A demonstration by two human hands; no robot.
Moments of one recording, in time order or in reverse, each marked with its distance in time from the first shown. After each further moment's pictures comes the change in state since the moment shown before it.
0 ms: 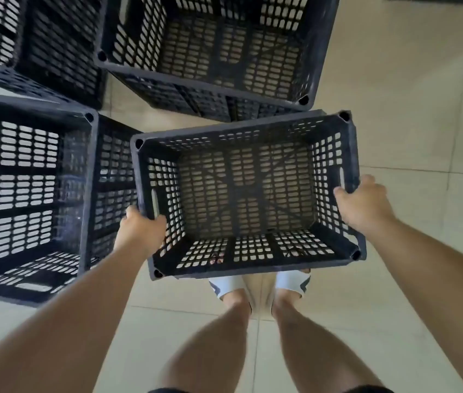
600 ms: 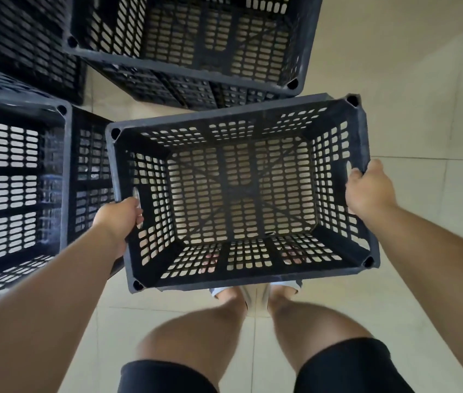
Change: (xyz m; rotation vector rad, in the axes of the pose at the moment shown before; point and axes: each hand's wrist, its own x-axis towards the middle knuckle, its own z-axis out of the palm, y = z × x) left_hand 0.049 -0.003 0.010 -0.614 -0.079 -0.202; right_hand 0.034 0.025 0.012 0.134 0.129 -0.017
